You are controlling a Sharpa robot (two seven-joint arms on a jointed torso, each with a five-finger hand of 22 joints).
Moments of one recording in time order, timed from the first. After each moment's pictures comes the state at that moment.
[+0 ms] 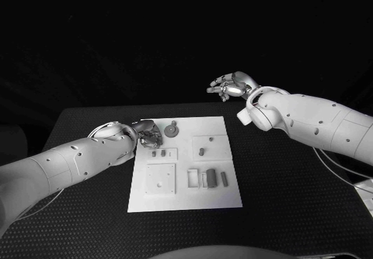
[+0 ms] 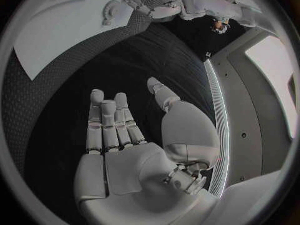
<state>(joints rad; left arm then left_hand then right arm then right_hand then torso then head) 1.21 -0.47 -0.19 0.94 -1.25 -0.16 0.02 1.19 -0.09 0.60 -0.29 0.08 0.91 0.13 0.22 0.51 1.27 0.06 0.07 0.34 1.18 -0.05 1.07 0.74 0.02 1.14 -0.15 0.40 1.31 1.28 -0.67 -0.02 1.11 -0.69 -0.34 0.15 0.95 -0.11 0.43 -0.22 0.19 0.72 0.19 0.23 0.49 0.78 0.11 1.06 0.89 0.86 0.01 1.43 0.79 0.25 0.82 0.11 0.85 1.31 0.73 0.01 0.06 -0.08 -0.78</state>
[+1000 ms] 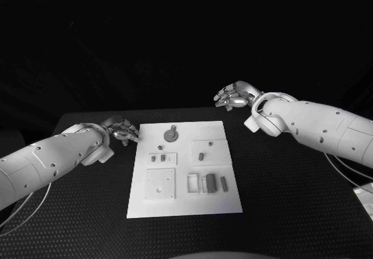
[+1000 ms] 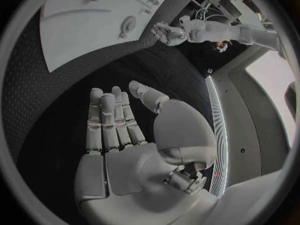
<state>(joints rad) 1.23 -0.60 -0.13 0.91 -0.83 -0.13 0.02 1.19 -0.10 0.60 -0.29 0.08 0.92 0.16 0.24 0.51 1.24 0.08 0.06 0.34 1.14 -0.04 1.06 0.71 0.03 1.11 -0.13 0.39 1.31 1.28 -0.71 -0.03 1.10 -0.86 -0.25 0.14 1.10 -0.05 0.65 -0.28 0.19 0.81 0.20 0.31 0.51 0.87 0.12 0.59 0.44 0.91 0.01 1.33 0.68 0.25 0.83 0.13 0.80 1.31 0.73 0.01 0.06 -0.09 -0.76</state>
